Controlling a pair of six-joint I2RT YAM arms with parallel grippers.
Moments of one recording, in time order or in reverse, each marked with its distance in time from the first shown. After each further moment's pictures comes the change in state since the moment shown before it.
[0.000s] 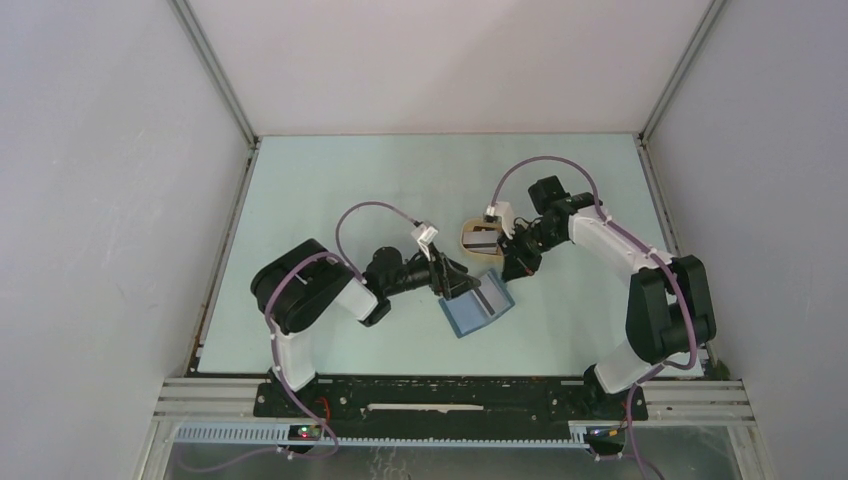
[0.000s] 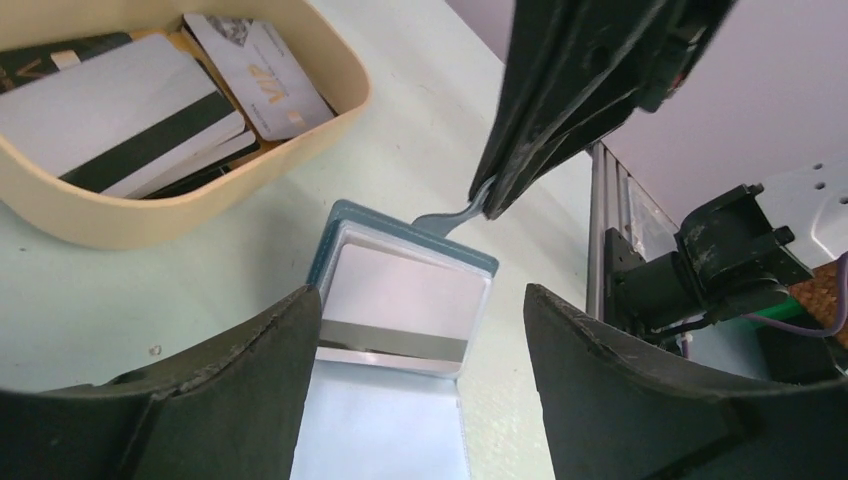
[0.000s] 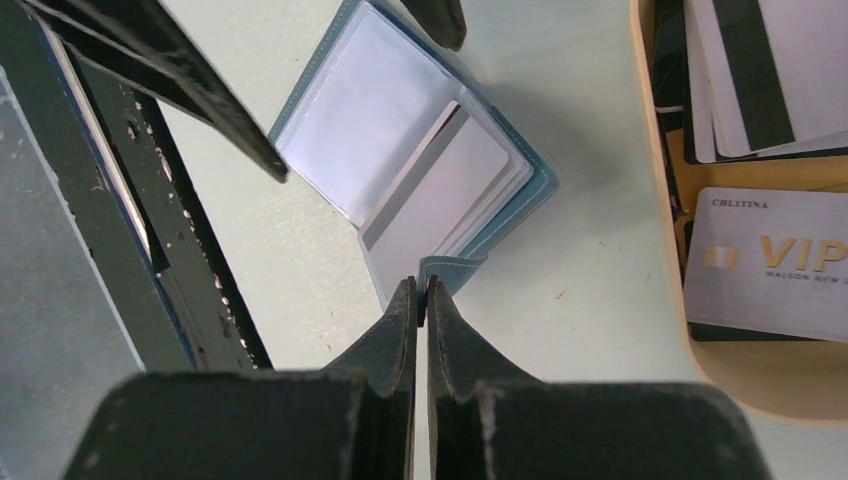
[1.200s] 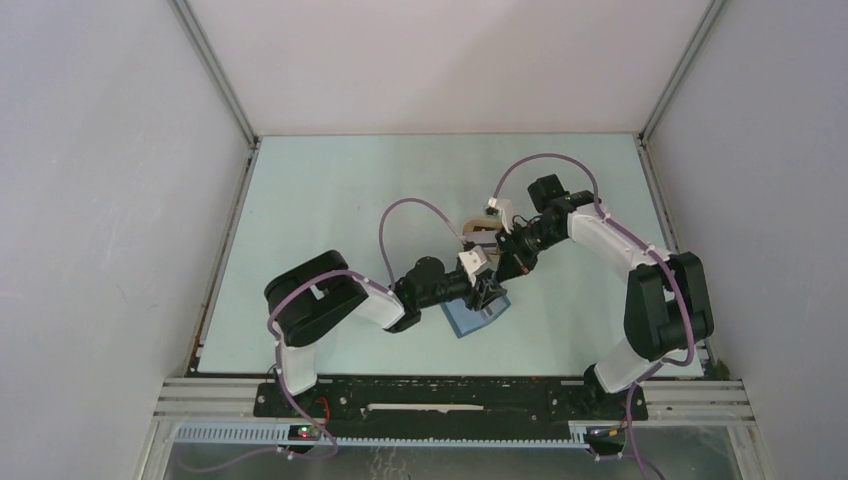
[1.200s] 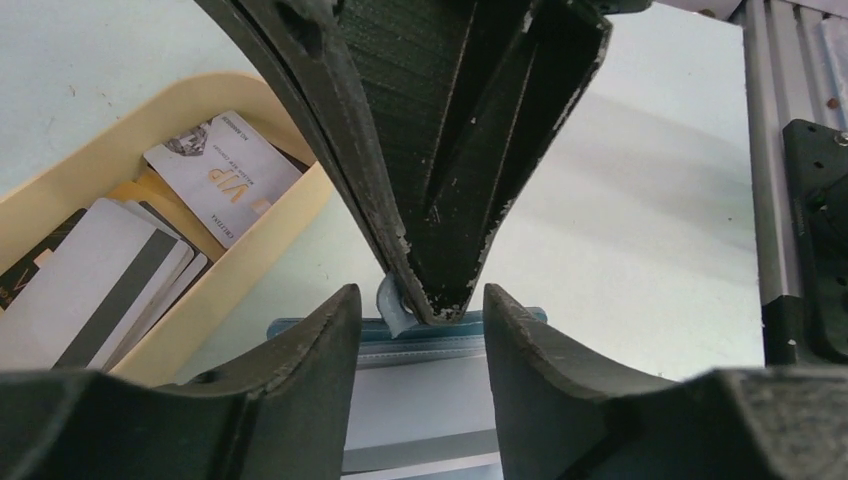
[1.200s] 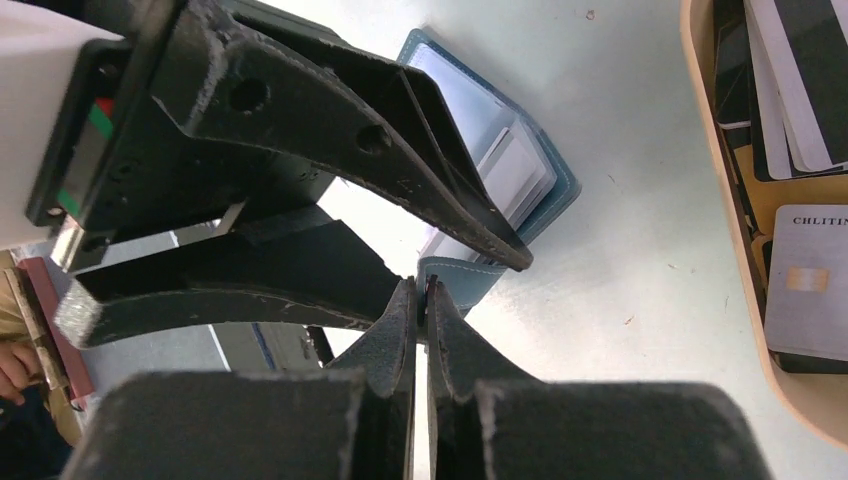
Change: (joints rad) left arm -0.246 -0.015 0.135 -0.205 -0.251 0.561; right arm -0.005 0.031 0.019 -0.009 -0.112 0.135
